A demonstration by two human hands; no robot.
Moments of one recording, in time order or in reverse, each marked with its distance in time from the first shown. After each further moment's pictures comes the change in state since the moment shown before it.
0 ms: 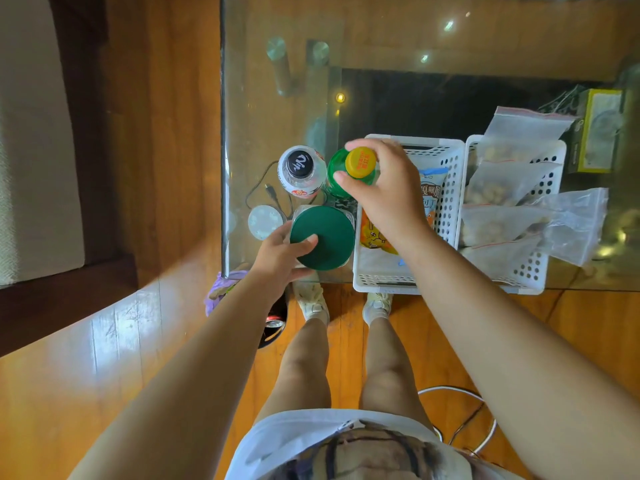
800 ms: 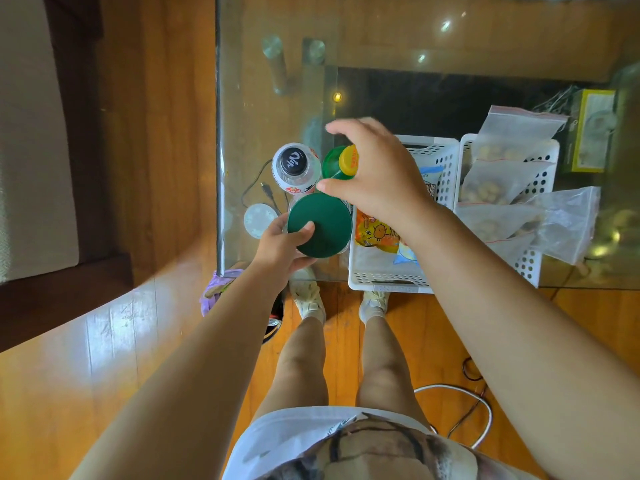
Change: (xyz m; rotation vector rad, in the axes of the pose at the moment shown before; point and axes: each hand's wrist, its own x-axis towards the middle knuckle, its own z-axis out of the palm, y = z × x) left_hand 0.002 0.009 0.015 -0.080 0.081 -0.039; right_hand 0.012 -0.028 -0.020 -0.311 -0.254 -0.088
